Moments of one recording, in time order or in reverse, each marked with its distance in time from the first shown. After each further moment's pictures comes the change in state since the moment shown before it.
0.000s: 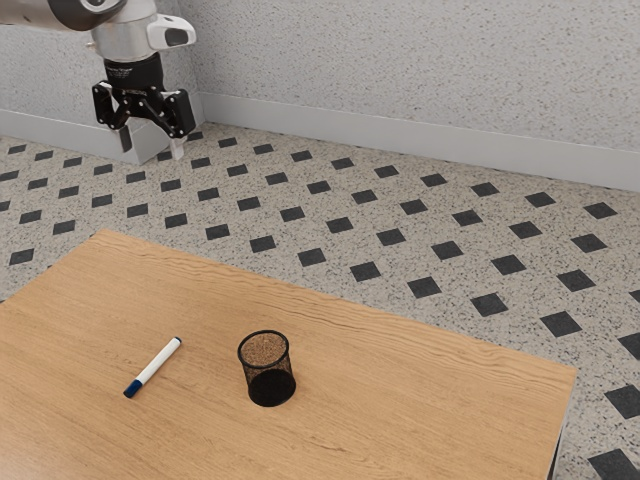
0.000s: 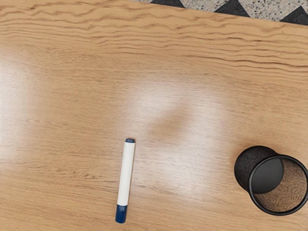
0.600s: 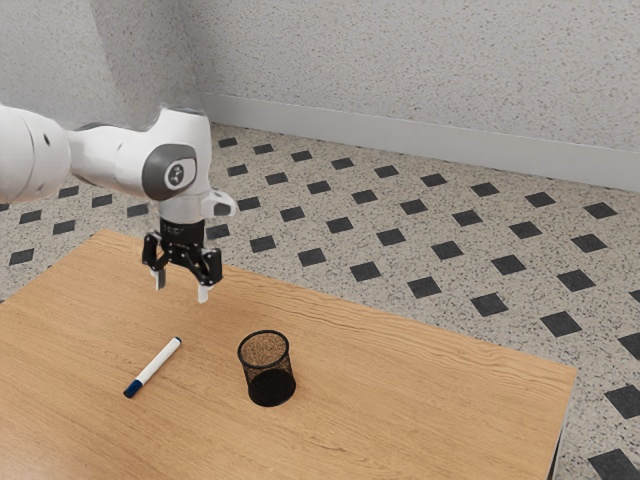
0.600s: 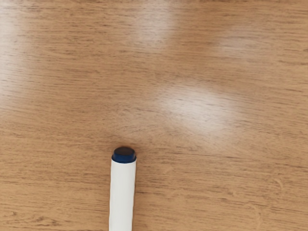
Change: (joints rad) arm 0.040 0.267 0.007 -0.351 0.041 0.355 0.036
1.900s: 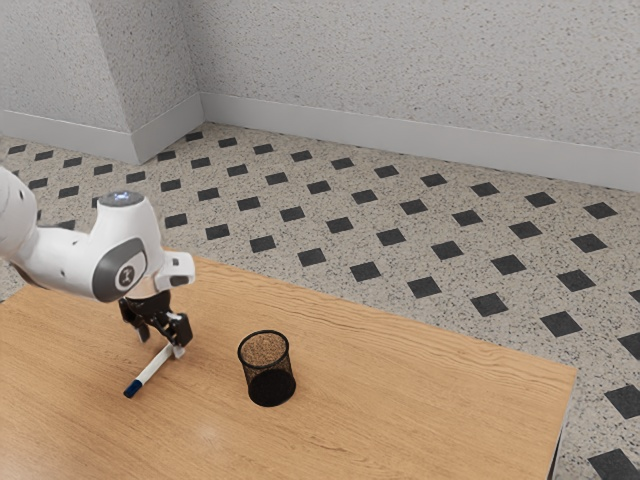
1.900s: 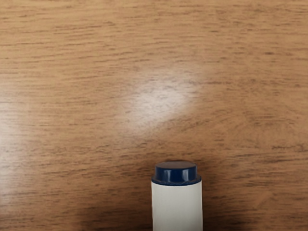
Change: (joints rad) arm 0.046 -0.098 0.065 -0.513 -0.008 0.705 0.201
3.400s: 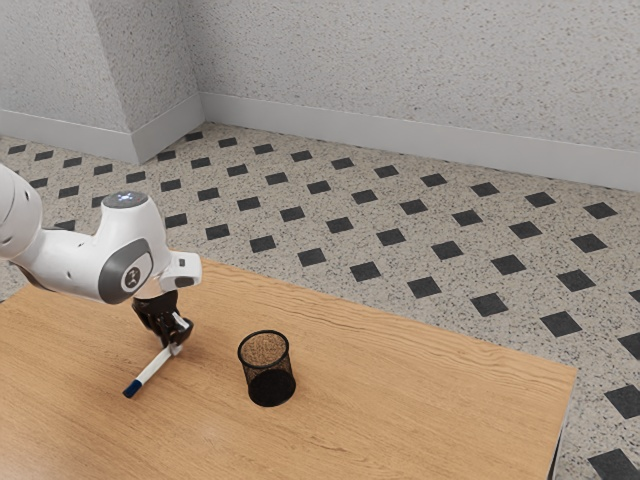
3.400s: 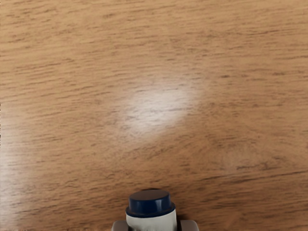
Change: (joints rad) arm -0.018 0.007 -0.003 0.001 -0.025 0.036 0.084
